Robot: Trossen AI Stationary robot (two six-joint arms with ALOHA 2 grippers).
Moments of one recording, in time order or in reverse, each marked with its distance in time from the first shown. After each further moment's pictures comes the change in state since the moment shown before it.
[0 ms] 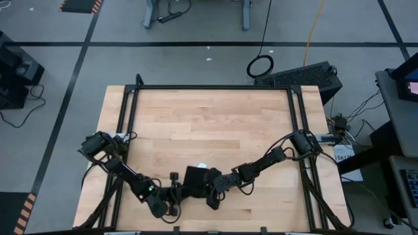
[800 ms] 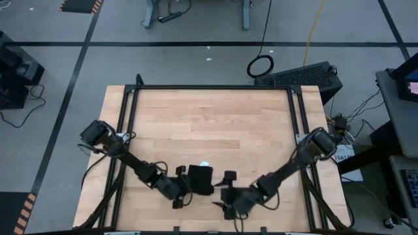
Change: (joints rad) left arm 0.195 -0.140 -0.003 -0.040 0.410 -0.107; right arm 0.215 -0.252 -0.061 -0.256 0.515 -0.401
